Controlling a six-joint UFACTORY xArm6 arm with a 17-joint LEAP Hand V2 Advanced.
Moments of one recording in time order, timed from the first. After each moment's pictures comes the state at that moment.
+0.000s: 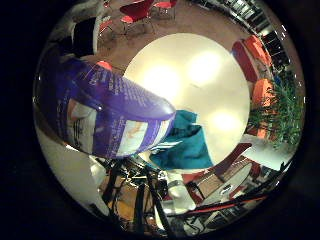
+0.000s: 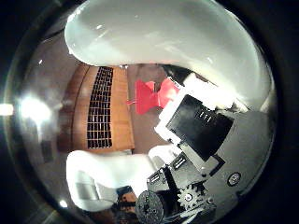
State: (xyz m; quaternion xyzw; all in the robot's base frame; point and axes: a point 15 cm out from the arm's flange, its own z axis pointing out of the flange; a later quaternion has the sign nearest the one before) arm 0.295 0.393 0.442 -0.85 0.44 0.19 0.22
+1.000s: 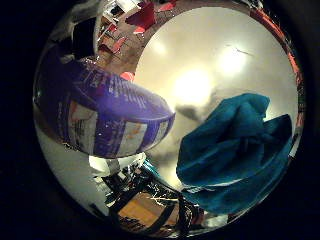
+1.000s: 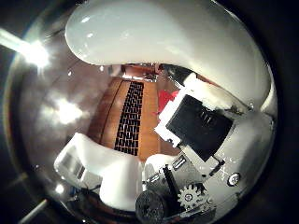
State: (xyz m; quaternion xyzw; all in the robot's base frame) arm 0.276 0.351 0.308 -0.77 0.44 0.31 0.34
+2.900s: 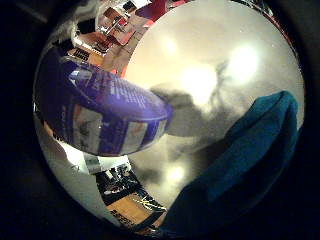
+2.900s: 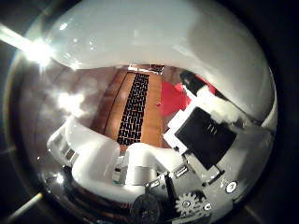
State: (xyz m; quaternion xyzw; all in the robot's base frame) arm 0.272 0.369 0.259 -0.79 0.38 0.34 0.33
